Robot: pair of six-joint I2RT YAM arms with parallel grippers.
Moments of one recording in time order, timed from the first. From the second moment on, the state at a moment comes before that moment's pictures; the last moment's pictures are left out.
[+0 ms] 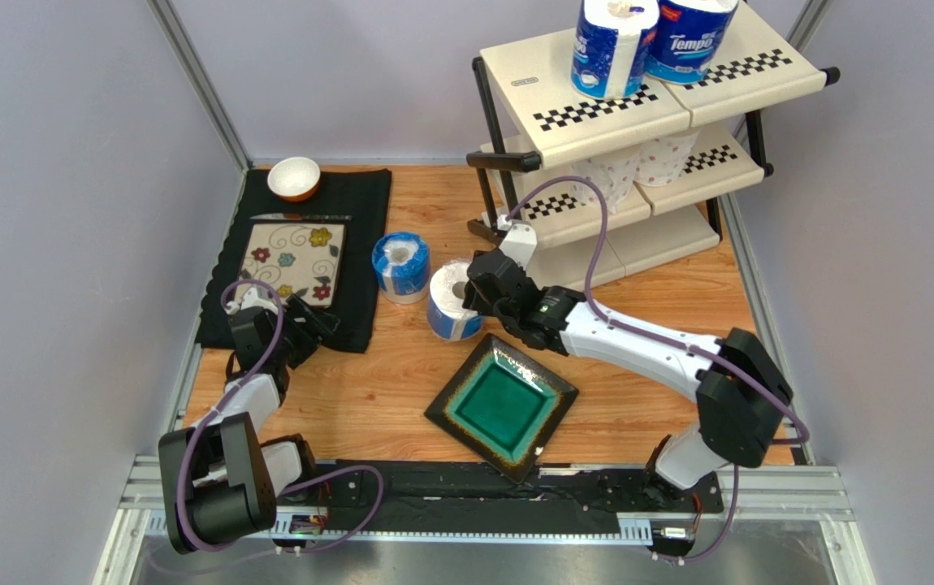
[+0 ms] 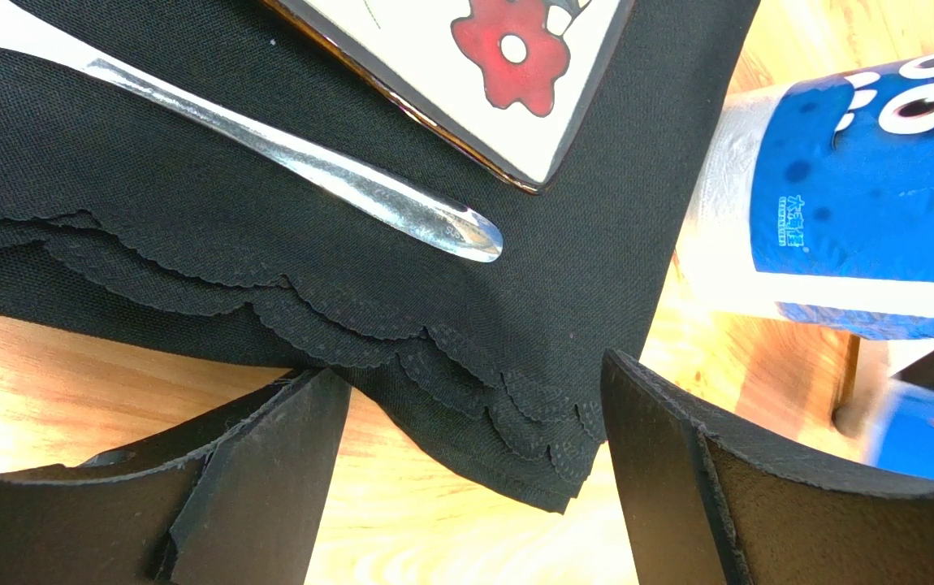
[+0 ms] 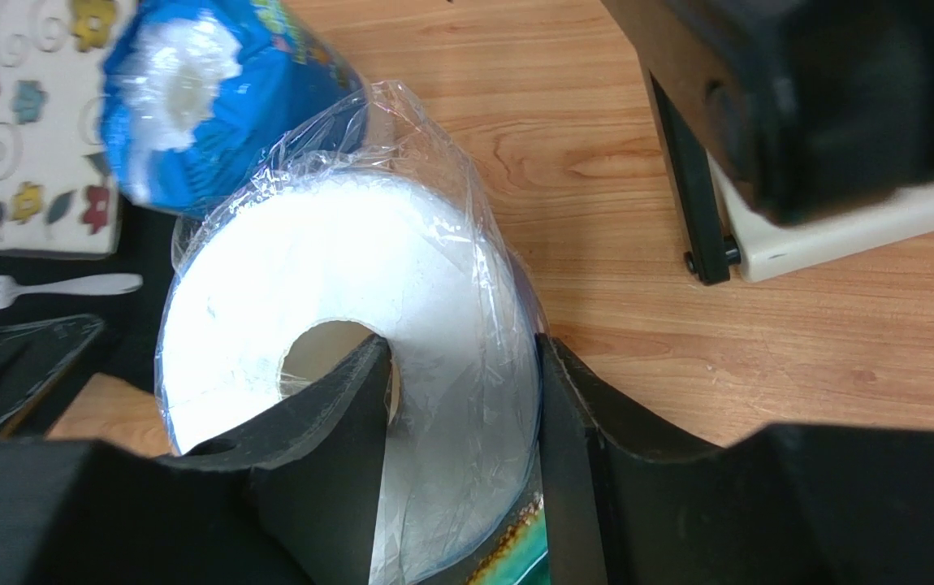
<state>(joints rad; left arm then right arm) 0.28 1.11 0.25 0.22 0.33 -0.60 0.92 1.58 1.14 -0.24 0.52 0.78</state>
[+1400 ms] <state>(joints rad) 0.28 1.11 0.25 0.23 0.34 -0.60 0.08 0.95 0.65 -0.30 0.41 0.73</state>
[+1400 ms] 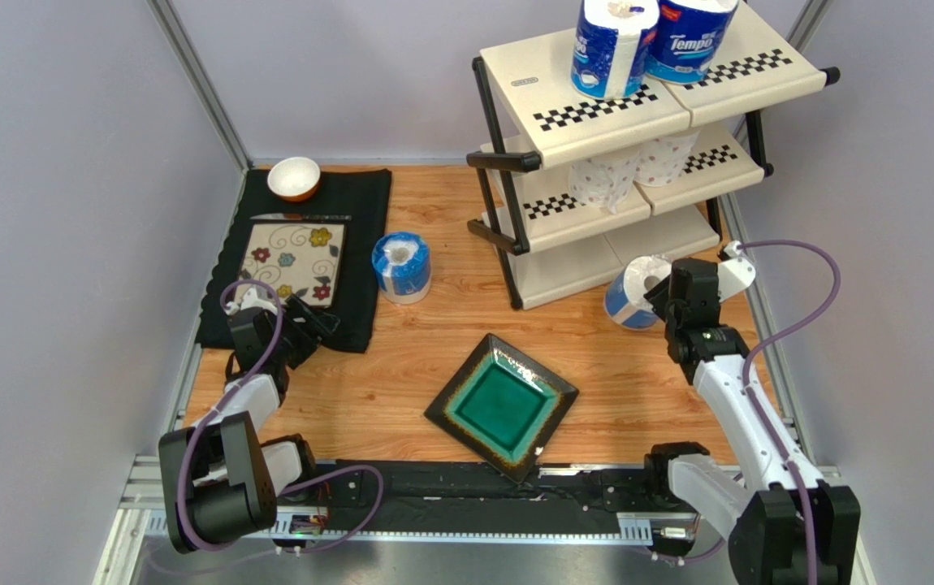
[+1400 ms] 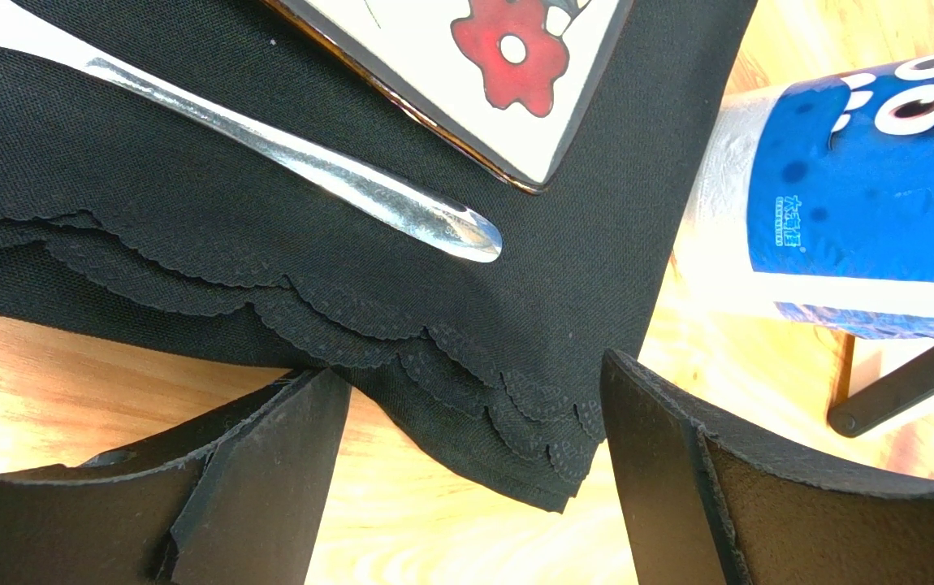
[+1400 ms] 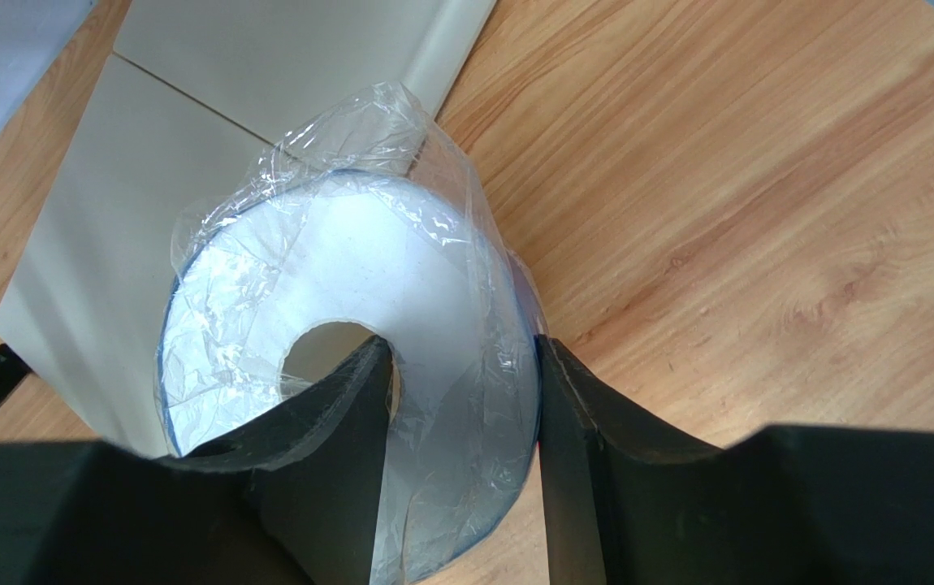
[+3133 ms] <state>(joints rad) 0.28 1.13 0.25 0.25 0.35 -0.61 -0.13 1.52 0.78 0.38 0.20 0.79</state>
